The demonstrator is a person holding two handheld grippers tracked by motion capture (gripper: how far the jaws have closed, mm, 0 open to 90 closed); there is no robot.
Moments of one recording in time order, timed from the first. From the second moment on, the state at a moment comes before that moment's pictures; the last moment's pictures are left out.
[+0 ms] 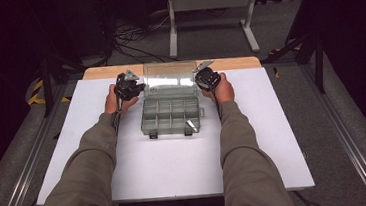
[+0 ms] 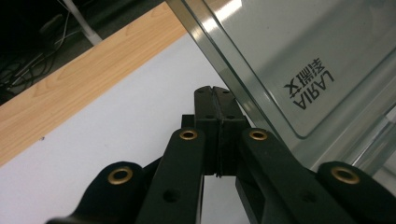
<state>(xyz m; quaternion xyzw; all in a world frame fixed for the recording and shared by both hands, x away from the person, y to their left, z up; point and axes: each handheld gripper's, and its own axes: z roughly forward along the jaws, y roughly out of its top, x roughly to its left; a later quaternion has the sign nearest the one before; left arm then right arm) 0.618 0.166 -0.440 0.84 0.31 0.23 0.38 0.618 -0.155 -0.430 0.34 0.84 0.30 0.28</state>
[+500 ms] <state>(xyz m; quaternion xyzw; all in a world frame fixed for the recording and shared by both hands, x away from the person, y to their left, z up) 0.611 0.166 -0.423 0.82 0.32 0.26 0.40 0.609 -0.152 -0.409 0.33 0.82 0.34 0.33</state>
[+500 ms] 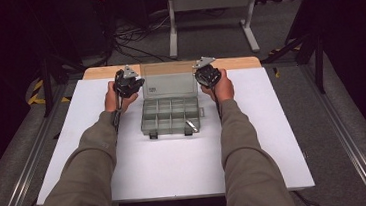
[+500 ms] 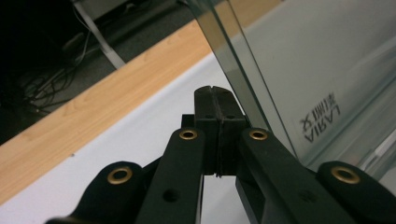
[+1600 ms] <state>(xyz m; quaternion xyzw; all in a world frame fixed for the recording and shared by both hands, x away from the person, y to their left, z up) 0.577 0.165 -0.383 0.80 0.31 0.31 0.41 0.567 -0.146 -0.370 0.32 0.78 0.37 0.38</state>
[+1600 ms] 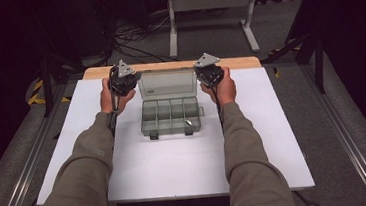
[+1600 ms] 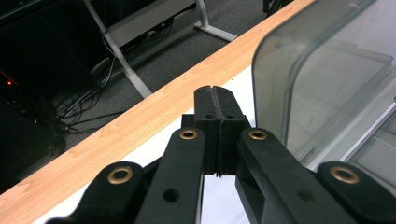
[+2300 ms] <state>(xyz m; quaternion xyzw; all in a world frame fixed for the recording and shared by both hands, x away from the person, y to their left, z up) 0.558 0.167 -0.373 0.80 0.30 0.31 0.41 0.544 -0.149 -0.359 0.32 0.77 0.41 0.37</state>
